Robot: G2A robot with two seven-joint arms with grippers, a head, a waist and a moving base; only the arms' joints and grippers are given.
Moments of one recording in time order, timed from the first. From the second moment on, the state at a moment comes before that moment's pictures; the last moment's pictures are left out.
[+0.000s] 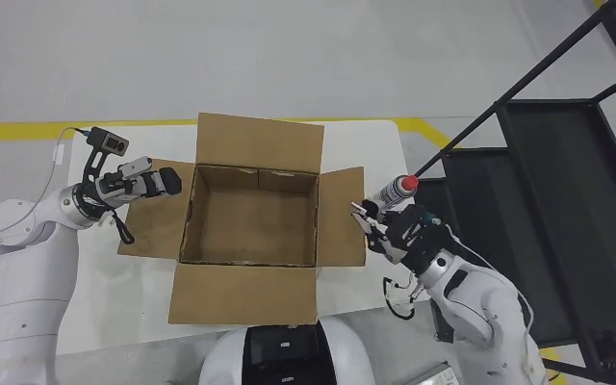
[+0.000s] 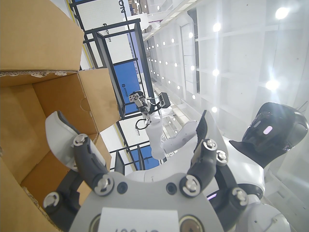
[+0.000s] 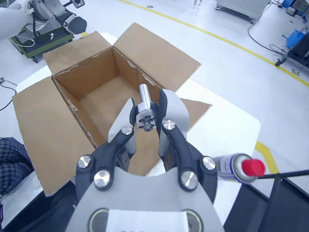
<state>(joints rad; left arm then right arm) 1.01 -1.03 -1.49 -1.21 -0.67 -0.29 -1.42 -1.92 -1.37 1.73 -2.25 -1.24 -0.64 0.28</state>
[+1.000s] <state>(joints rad) 1.01 -1.03 -1.49 -1.21 -0.67 -0.29 -1.42 -1.80 -1.34 1.59 -1.77 -1.47 -0.50 0.53</state>
